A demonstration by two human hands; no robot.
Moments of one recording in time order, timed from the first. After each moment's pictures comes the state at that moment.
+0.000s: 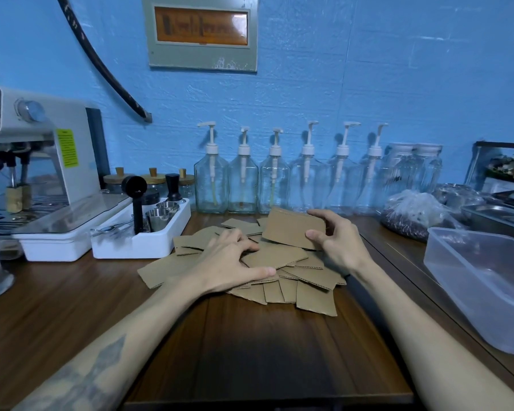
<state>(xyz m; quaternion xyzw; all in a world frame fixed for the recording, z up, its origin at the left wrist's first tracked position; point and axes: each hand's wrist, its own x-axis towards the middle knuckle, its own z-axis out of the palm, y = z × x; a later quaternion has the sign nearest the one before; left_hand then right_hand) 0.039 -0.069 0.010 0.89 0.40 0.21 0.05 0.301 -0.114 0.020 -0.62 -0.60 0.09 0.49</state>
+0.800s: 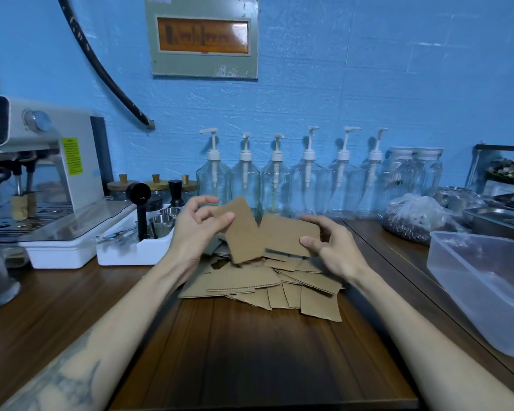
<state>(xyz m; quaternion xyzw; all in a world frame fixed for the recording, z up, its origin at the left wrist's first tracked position) 0.009 -0.063 0.049 0.59 0.26 0.60 0.47 0.285 -0.118 0.020 -0.59 -0.62 0.10 0.50</state>
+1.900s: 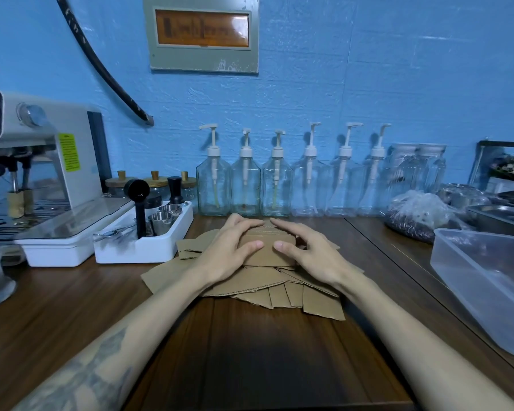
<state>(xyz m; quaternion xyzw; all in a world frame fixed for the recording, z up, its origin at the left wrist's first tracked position) 0.038 -0.043 0.016 0.86 0.30 0.38 0.15 0.247 -0.122 0.023 -0.54 -0.72 0.15 0.42</state>
